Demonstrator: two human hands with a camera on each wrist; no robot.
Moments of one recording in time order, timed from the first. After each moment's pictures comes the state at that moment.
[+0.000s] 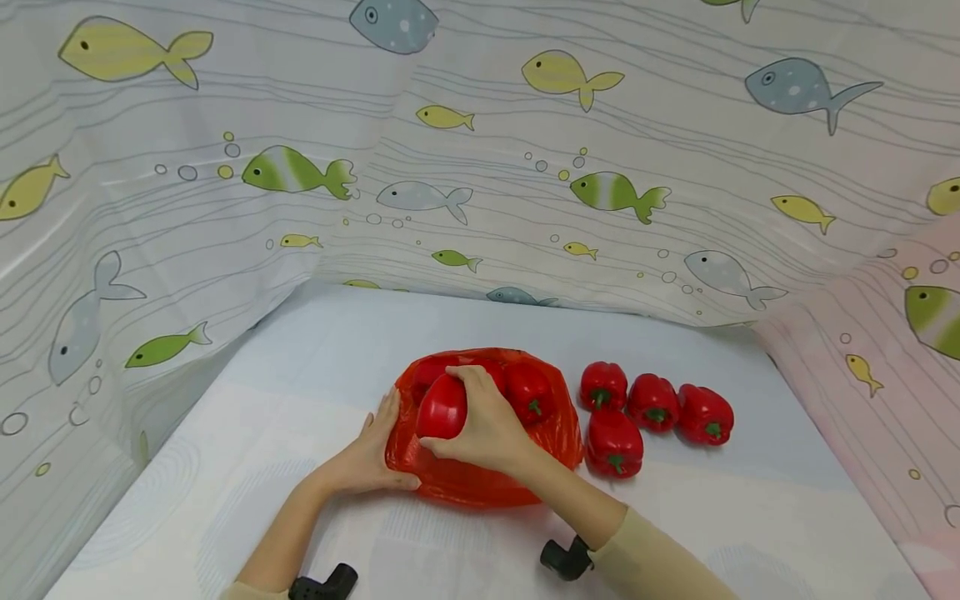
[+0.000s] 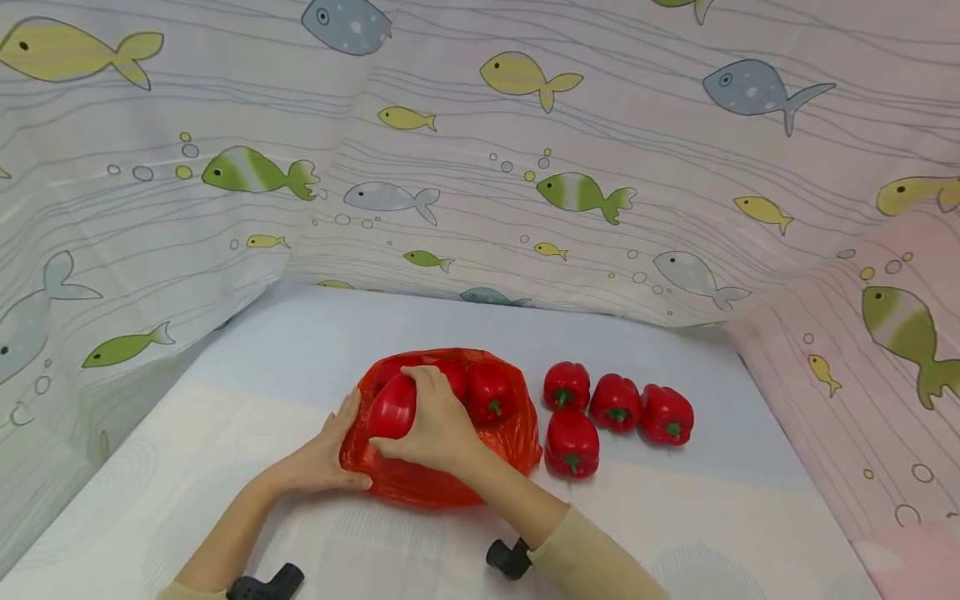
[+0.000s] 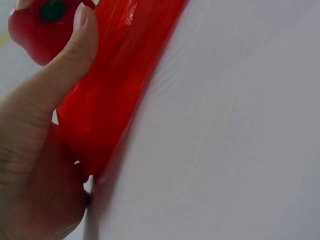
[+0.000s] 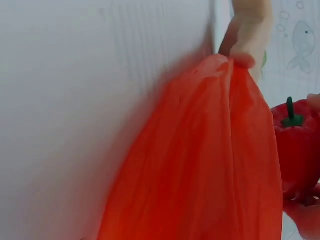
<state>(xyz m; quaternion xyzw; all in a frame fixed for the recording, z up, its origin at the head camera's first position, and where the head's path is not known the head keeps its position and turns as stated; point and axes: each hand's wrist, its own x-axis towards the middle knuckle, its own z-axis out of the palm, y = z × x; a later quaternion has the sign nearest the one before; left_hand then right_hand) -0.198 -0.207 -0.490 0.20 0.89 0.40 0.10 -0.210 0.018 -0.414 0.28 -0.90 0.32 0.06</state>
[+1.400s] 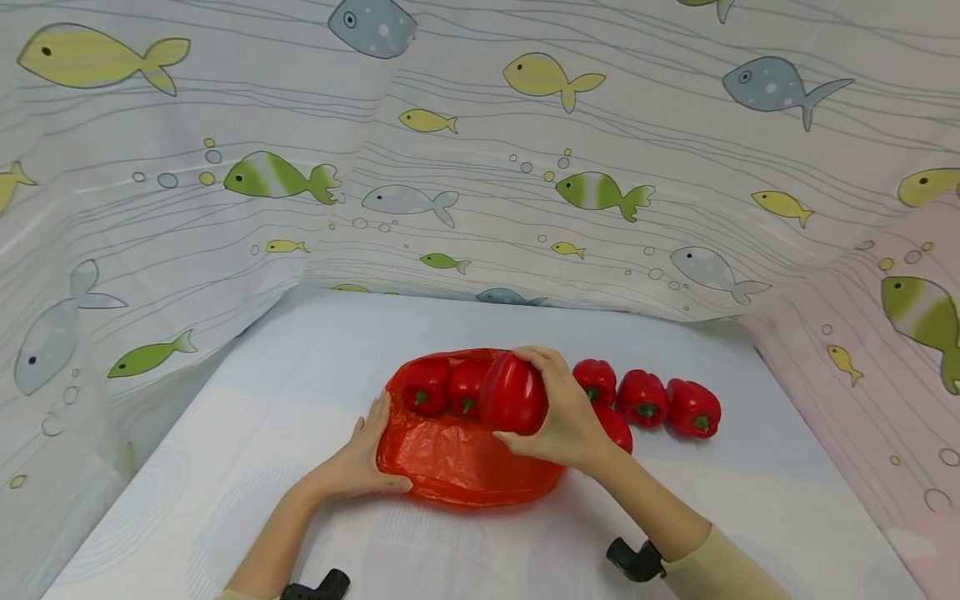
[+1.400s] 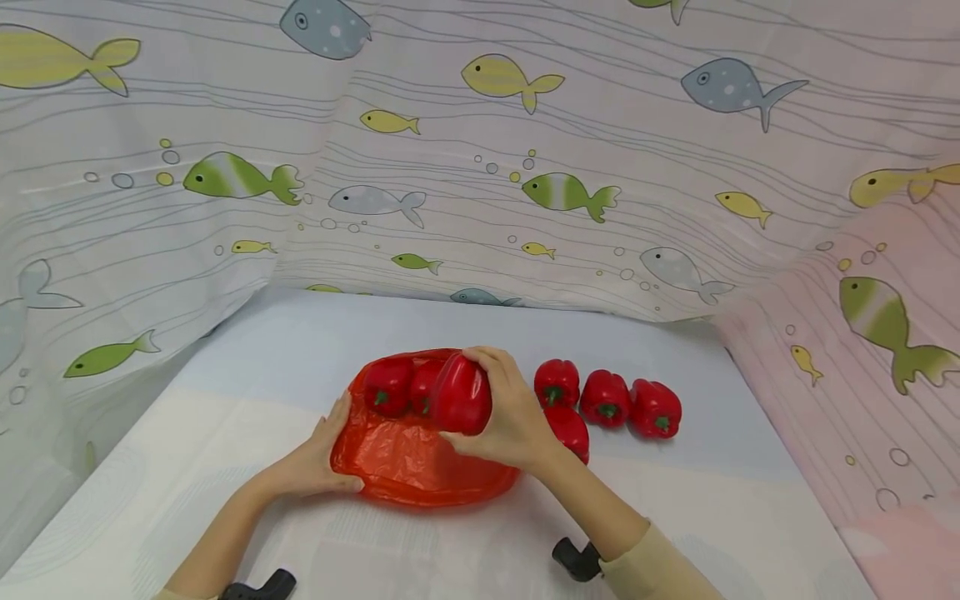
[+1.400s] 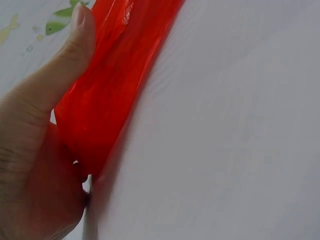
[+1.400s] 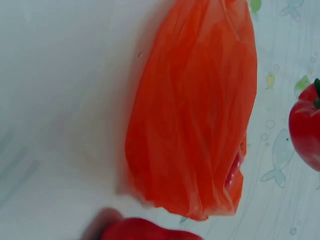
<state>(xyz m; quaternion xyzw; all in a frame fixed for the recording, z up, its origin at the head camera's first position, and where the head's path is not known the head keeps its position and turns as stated) -0.199 -0.207 -0.492 0.21 0.88 0.41 0.10 -0.210 0.116 -0.390 0.35 -0.84 0.37 0.17</state>
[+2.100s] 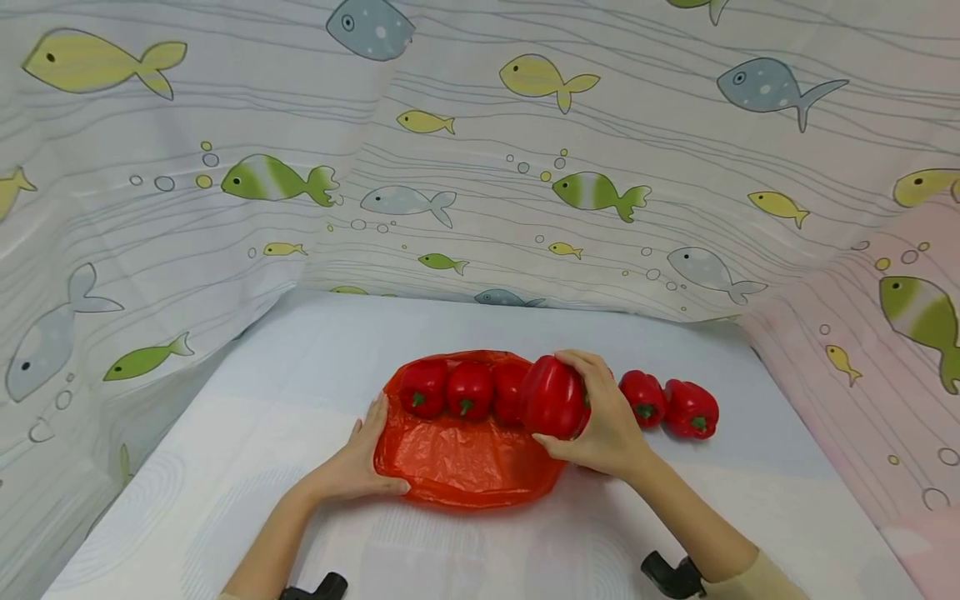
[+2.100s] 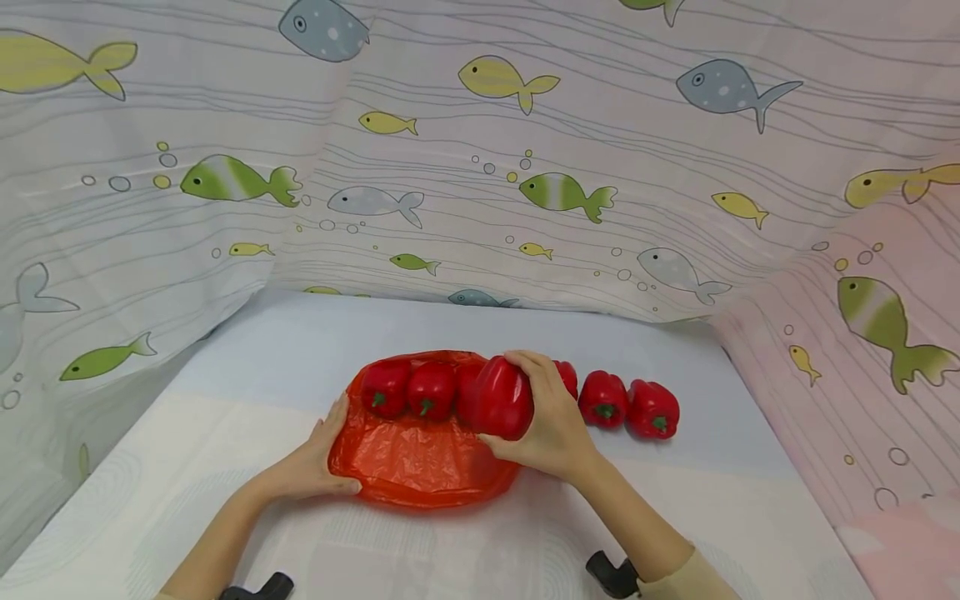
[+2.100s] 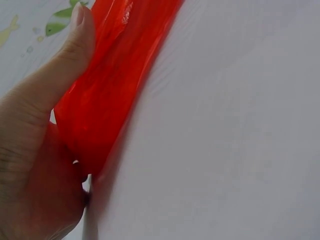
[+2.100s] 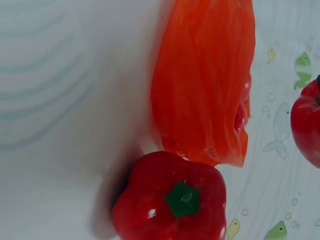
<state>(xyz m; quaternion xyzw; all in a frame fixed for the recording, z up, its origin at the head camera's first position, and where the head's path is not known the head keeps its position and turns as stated) -0.198 -0.207 -0.491 0.22 0.88 0.41 0.09 -0.201 0.160 -0.389 0.32 -0.86 0.34 0.22</state>
